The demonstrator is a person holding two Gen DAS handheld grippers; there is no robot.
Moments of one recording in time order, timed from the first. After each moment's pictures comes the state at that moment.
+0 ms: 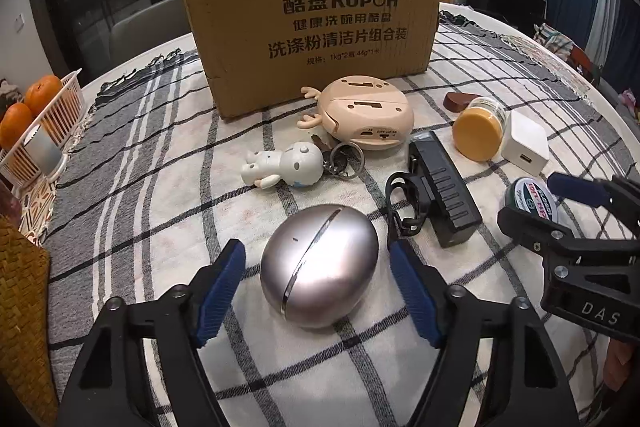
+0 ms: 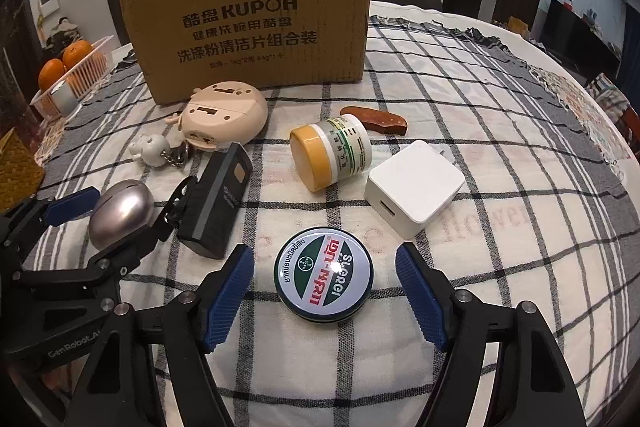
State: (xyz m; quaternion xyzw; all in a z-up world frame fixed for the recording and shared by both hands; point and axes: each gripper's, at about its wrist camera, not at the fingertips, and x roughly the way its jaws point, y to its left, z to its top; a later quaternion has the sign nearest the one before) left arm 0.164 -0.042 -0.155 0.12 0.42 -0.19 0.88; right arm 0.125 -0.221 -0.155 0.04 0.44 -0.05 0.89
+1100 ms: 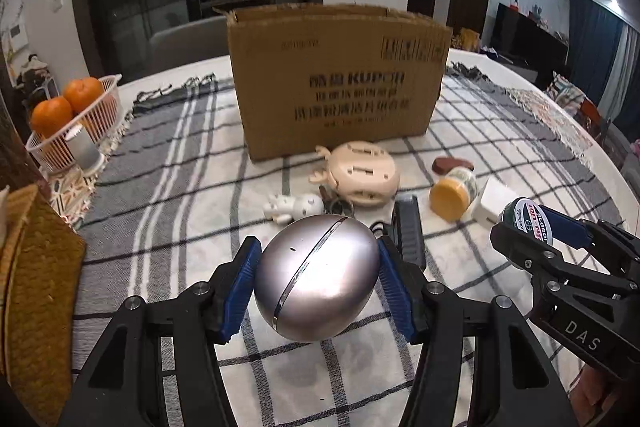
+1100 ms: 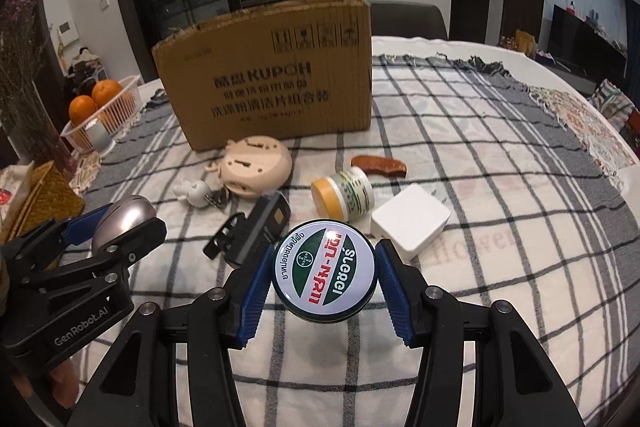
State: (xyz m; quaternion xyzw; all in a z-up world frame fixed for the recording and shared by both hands) left arm 0.138 -0.035 -0.094 0.06 0.39 -0.15 0.91; right arm 0.102 -0.227 -0.109 0.07 0.38 -0.02 0.92
